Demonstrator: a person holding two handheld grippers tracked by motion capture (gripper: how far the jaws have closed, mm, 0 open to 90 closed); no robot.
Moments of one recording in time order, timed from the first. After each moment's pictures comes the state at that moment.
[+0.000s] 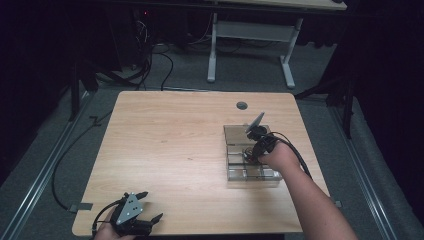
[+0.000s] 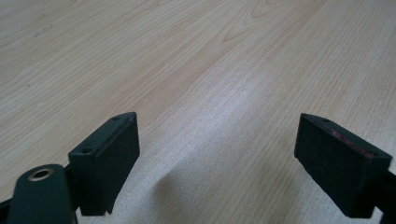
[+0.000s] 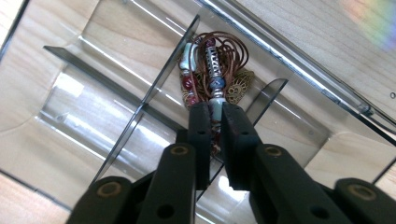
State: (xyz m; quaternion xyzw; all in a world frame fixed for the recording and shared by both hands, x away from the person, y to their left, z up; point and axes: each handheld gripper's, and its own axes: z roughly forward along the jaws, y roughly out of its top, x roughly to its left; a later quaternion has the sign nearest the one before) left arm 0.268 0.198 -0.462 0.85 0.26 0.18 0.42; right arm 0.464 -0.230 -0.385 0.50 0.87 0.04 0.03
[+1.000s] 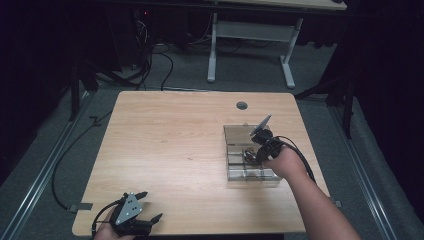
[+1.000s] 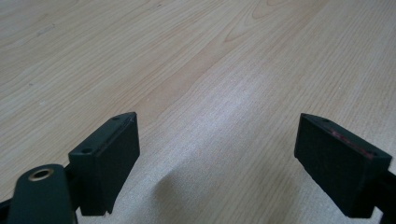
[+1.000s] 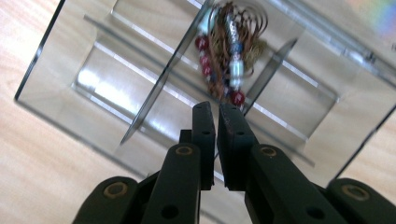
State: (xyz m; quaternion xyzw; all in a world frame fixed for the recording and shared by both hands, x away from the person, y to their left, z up) left arm 0.267 0.199 -0.462 0.85 0.26 0.18 0.42; right arm 0.433 -0.236 -0.365 0.50 0.86 0.06 0.03
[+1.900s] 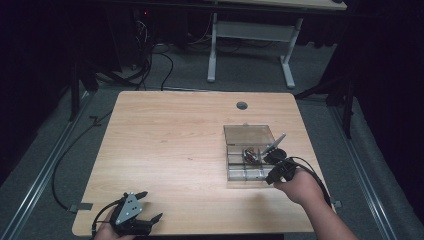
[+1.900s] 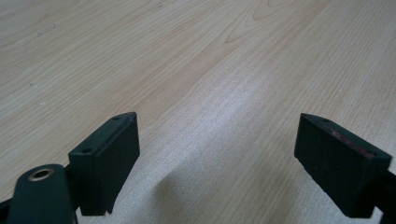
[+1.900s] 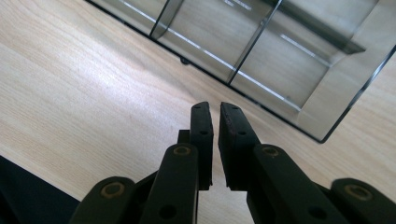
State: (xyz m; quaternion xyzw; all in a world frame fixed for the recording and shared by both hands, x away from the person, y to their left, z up) left arm 0.267 0.199 -0.462 0.85 0.26 0.18 0.42; right arm 0.366 -0.256 -0.365 0.52 0.85 0.06 0.01
